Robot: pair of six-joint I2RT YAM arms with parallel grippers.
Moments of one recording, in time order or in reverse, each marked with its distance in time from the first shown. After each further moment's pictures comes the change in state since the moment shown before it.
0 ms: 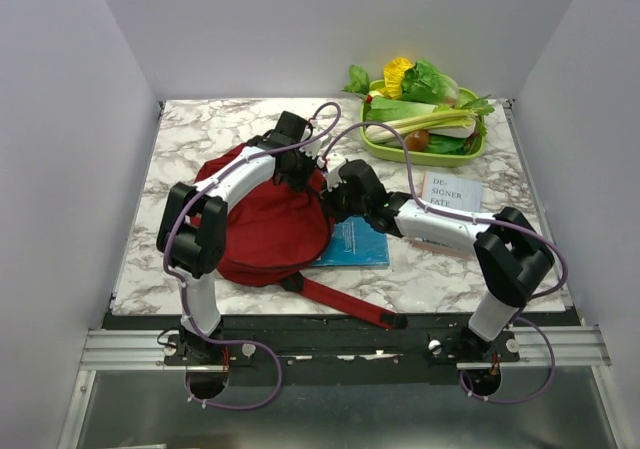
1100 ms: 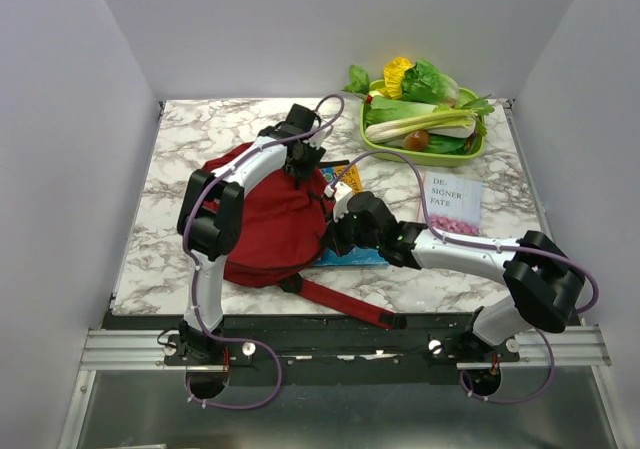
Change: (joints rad) left arm 0.005 0.228 0.209 -0.034 -0.114 -0.061; right arm 0.122 -0.204 -0.260 0.093 -0.050 0.167
